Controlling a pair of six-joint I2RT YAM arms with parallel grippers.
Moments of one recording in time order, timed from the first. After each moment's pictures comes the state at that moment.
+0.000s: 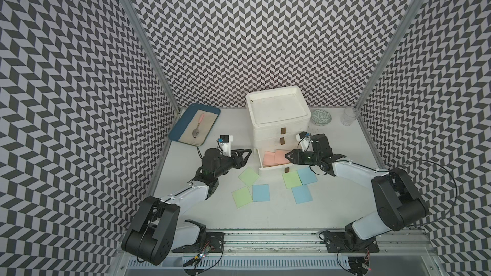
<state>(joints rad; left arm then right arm) -0.33 1.28 0.44 0.60 0.46 -0.57 0.37 1.52 0.78 0.02 -0.46 0.45</state>
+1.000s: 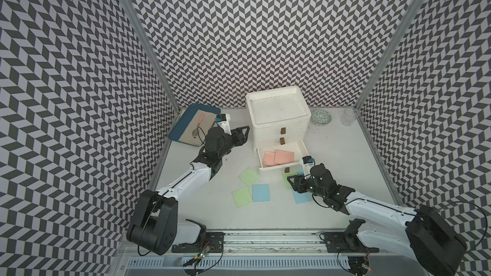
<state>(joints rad) -0.36 1.35 0.86 0.31 0.19 -0.61 0.68 1.15 0.37 0.15 -0.08 0.57</state>
